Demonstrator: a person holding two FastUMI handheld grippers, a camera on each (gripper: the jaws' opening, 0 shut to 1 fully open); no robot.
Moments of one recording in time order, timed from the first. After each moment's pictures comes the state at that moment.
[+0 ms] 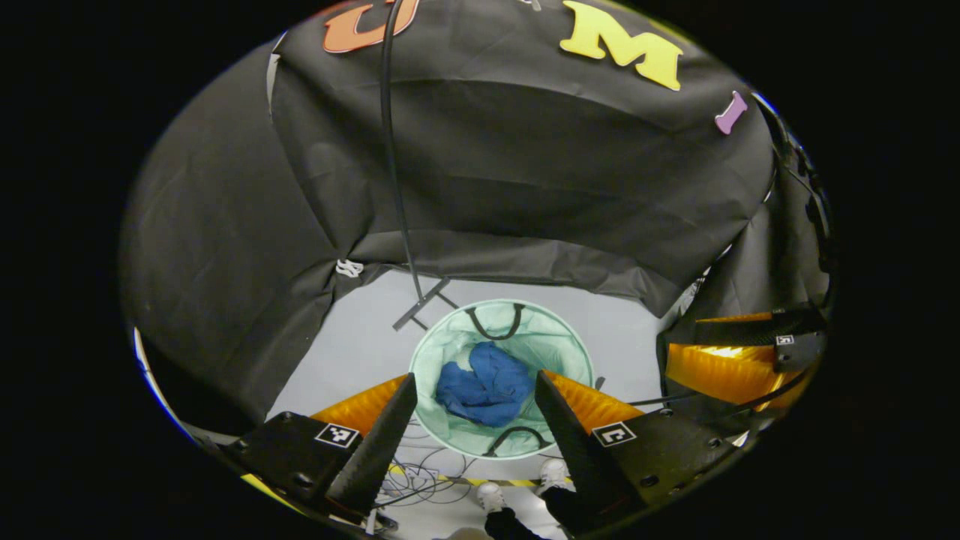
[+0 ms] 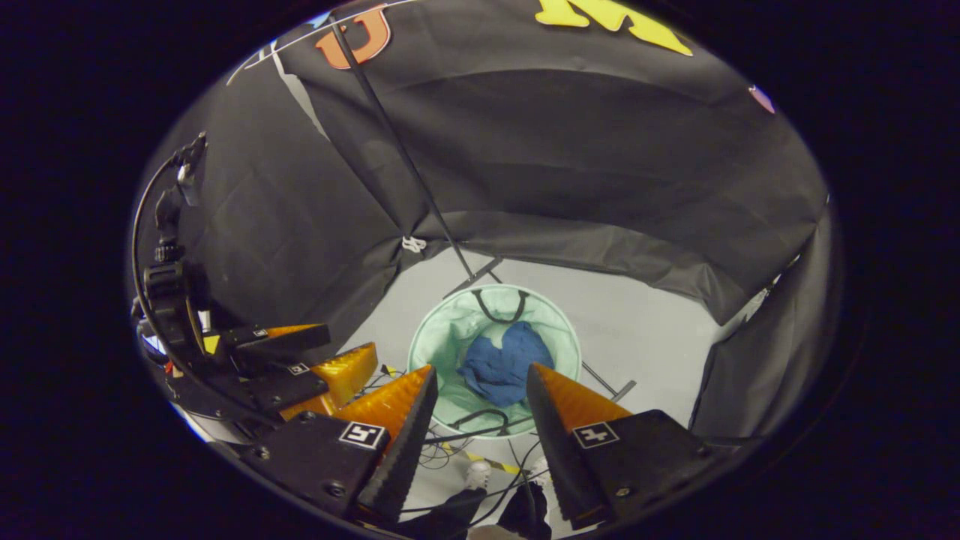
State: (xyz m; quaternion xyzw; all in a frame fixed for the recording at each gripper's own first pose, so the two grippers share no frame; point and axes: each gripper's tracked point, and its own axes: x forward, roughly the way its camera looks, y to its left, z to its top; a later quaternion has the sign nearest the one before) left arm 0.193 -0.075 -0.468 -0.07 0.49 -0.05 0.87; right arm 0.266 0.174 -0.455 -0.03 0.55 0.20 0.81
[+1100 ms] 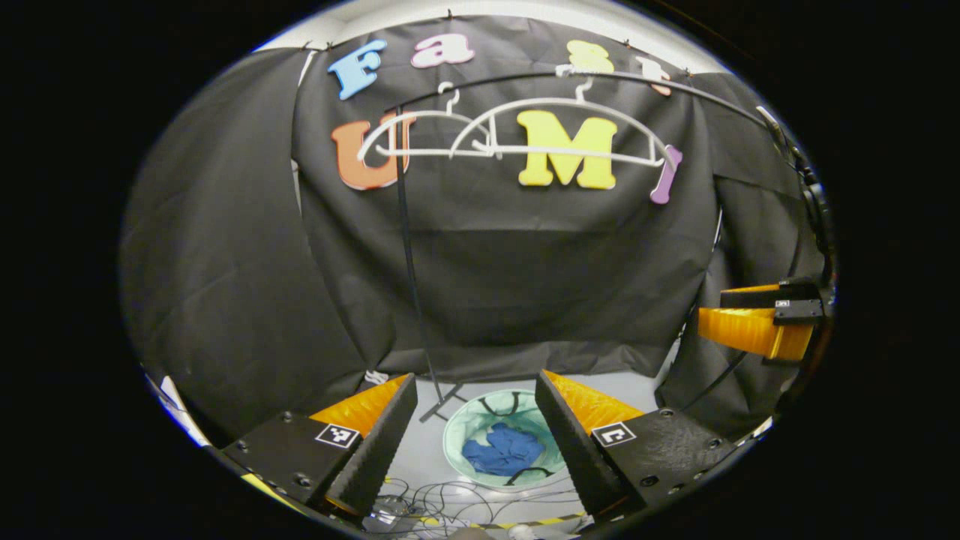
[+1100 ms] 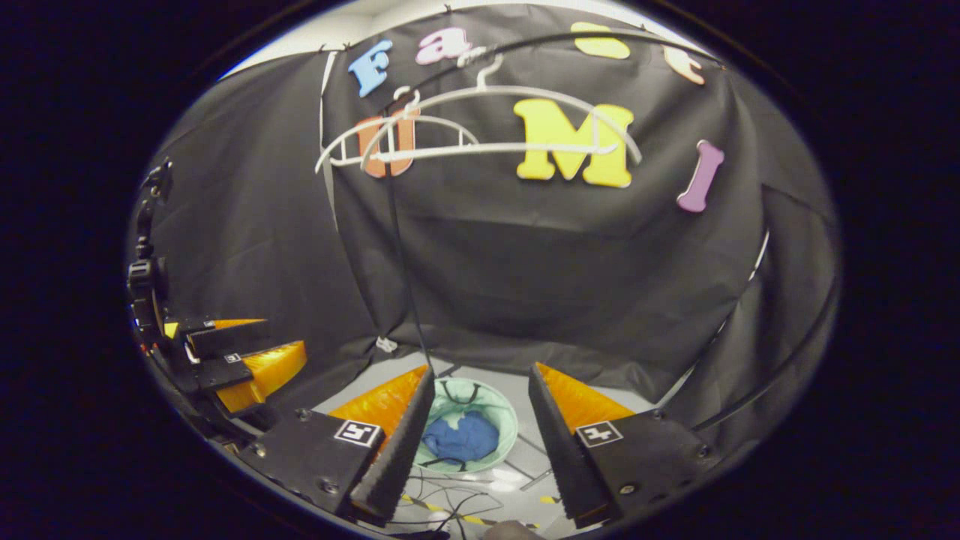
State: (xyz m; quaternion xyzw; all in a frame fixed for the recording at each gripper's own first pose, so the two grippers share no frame) left arm 0.118 -0.053 -0.197 -0.01 0.24 -0.06 0.97; right arm 0.225 0.118 -0.252 -0.04 0.28 0.16 0.95
